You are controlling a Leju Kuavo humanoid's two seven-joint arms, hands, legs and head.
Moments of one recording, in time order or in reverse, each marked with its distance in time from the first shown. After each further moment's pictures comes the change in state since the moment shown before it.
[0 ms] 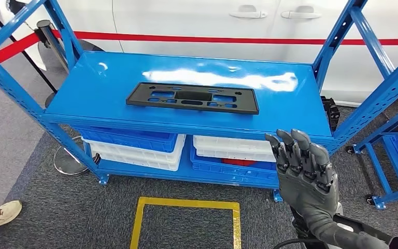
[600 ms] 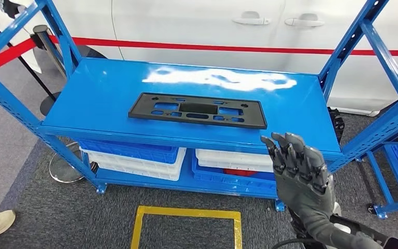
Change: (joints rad) left arm 0.002 0.000 0.000 0.004 0.000 -0.002 -0.009; right arm 0.004 0.000 0.000 0.008 0.025 0.008 -0.001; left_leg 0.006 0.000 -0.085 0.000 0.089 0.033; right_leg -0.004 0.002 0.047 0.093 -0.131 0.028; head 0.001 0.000
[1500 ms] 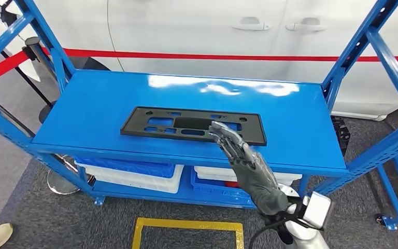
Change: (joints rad) left arm -0.007 0.001 0.000 0.001 0.000 -0.001 -0.011; right arm -0.115 -0.003 0.193 0.274 0.055 -0.116 0.117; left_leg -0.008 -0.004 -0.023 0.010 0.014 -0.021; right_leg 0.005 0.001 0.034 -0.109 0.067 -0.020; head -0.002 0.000
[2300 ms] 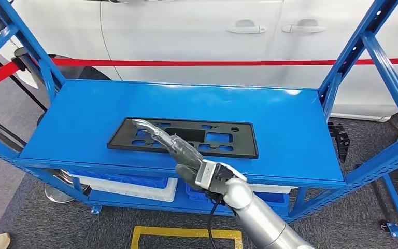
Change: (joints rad) left arm 0.005 -0.008 -0.007 0.000 0.000 0.002 -0.025; right arm -0.323 0.177 0.276 0.437 0.127 -0.127 0.046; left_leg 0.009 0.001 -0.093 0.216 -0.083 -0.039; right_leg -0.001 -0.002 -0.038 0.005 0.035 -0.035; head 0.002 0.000
